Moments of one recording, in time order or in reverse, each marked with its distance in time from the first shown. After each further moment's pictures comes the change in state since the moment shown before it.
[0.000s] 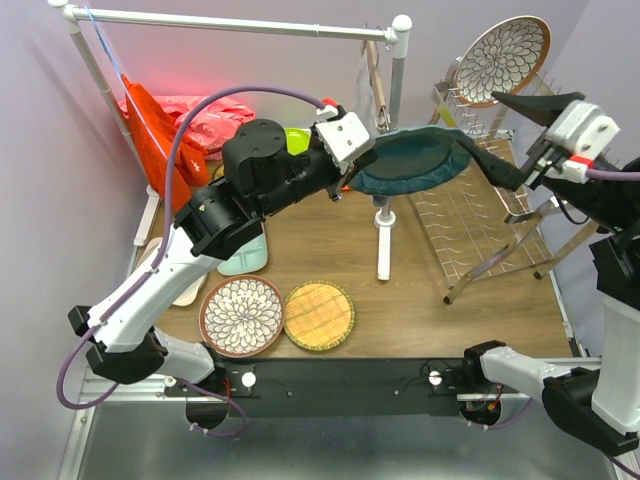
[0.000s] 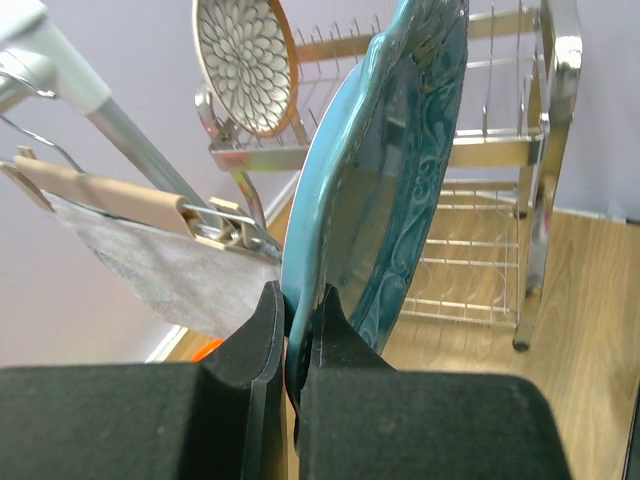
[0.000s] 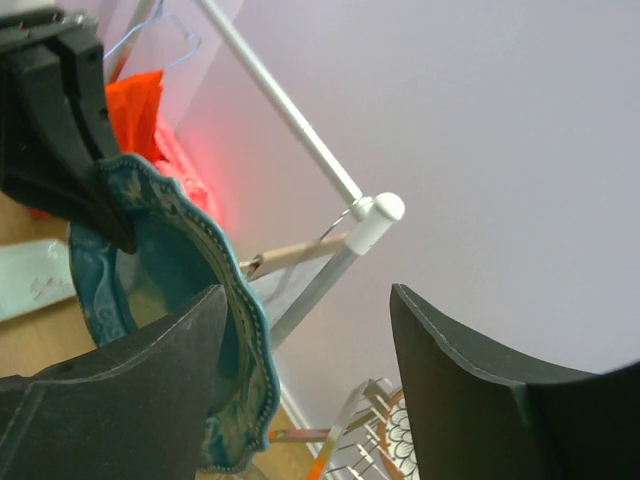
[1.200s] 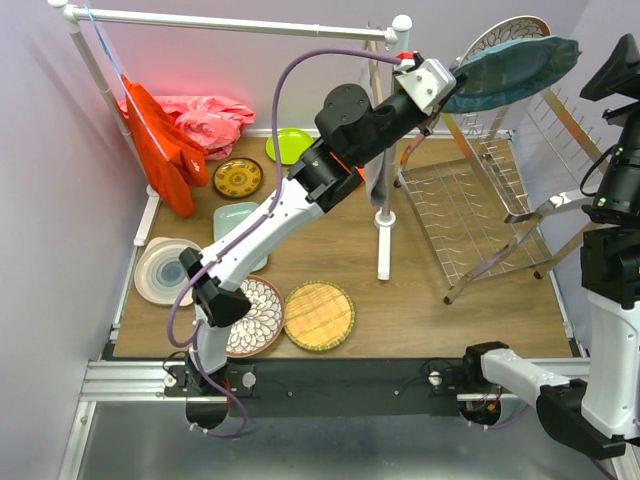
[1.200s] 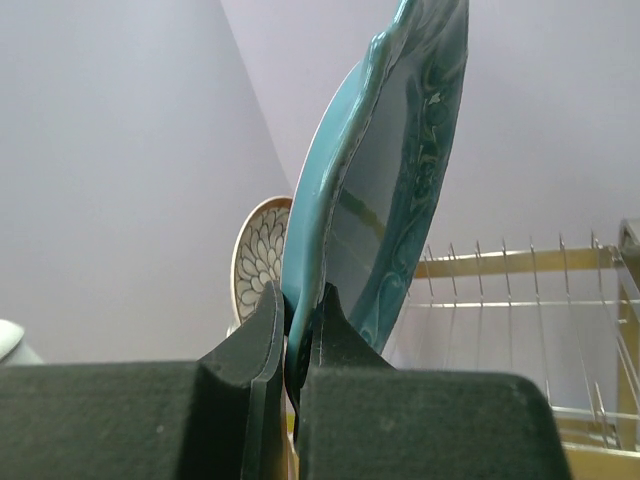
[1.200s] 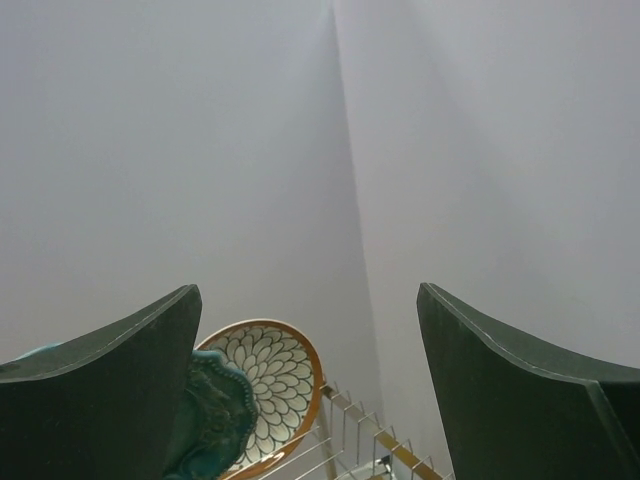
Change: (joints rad) left arm 0.001 0.552 0.464 0.509 0.012 -0.002; right arm -0.117 -0.050 -0.166 0.569 1.076 0.370
